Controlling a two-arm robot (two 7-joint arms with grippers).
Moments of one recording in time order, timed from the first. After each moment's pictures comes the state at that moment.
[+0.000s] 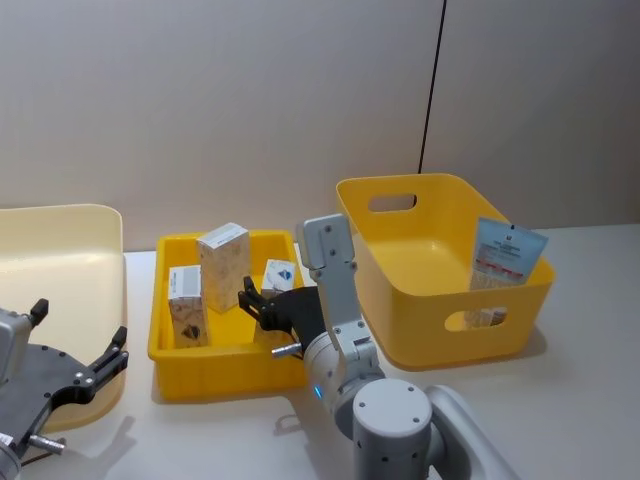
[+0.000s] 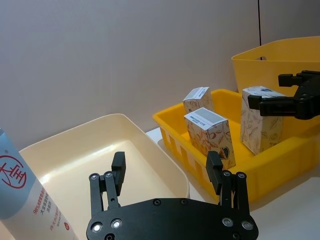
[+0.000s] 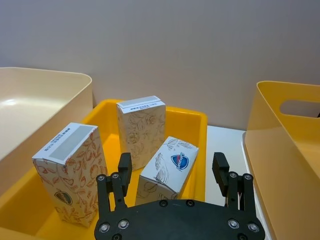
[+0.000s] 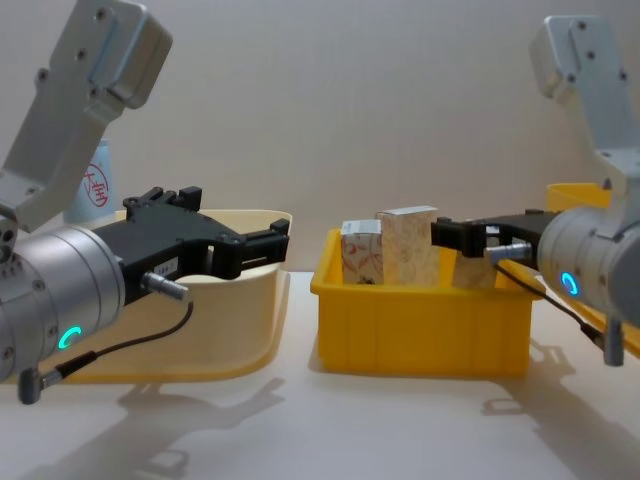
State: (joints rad) left arm -0.24 0.38 0.45 -1.63 -0.20 0.01 -0.01; right arm 0.32 0.03 -0.31 -1.44 0.05 0.27 -0.15
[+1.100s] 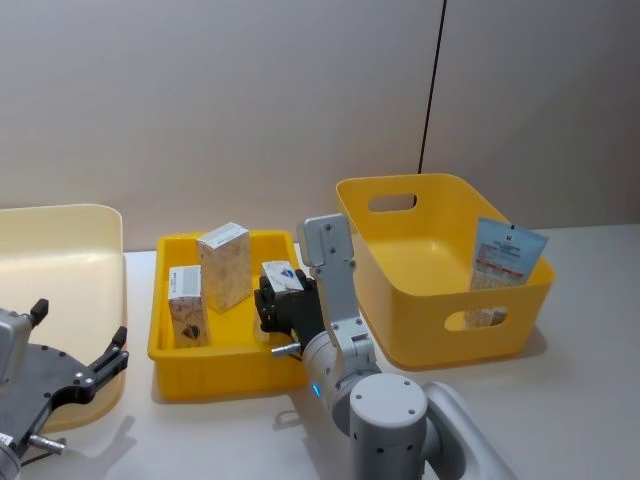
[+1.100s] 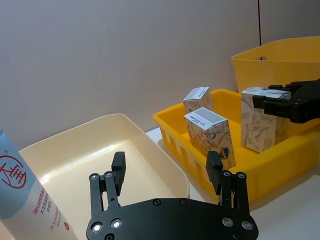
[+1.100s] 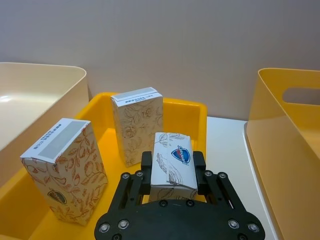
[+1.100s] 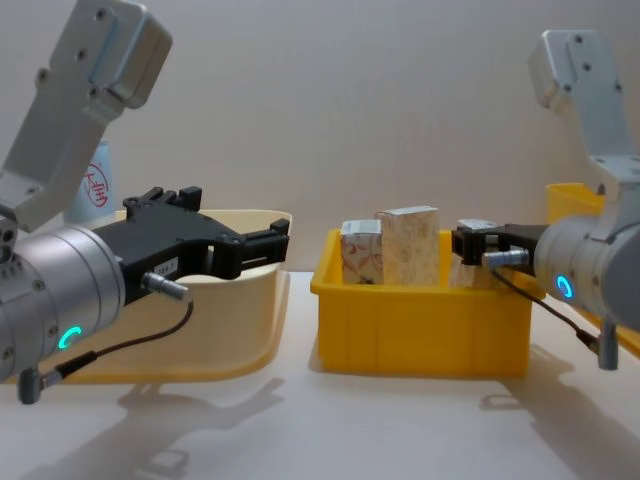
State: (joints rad) left arm -0.24 0.38 0.45 -1.63 -0.20 0.01 -0.01; right arm 0.34 0.00 -0.28 -1.40 0.05 0.30 -0.14
